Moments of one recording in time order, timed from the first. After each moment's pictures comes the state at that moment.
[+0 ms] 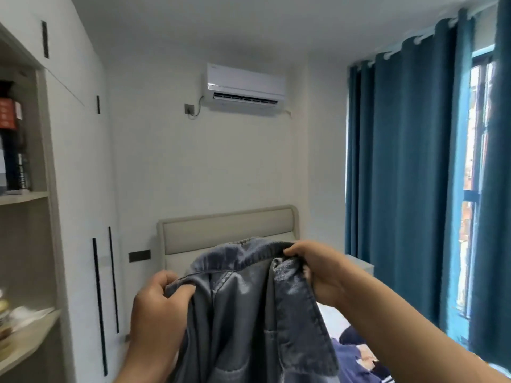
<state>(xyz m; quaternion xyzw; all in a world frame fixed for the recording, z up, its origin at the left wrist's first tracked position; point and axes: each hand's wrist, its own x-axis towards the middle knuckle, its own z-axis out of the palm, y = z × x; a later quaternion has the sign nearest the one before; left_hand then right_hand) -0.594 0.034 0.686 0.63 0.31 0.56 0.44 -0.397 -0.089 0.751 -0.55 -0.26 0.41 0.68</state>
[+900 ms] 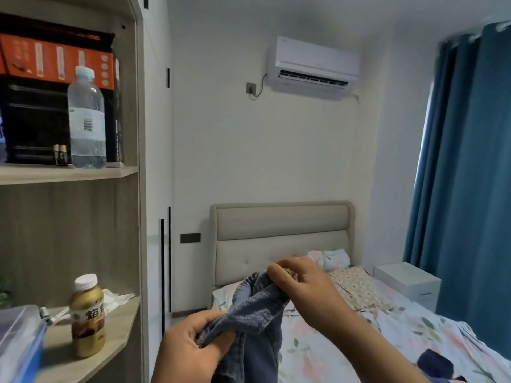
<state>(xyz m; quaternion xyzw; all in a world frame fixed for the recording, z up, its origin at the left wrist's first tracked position) -0.732 0.257 0.630 0.69 0.34 0.47 0.44 -0.536 0.191 0.692 -0.69 -0.57 0.06 0.44</state>
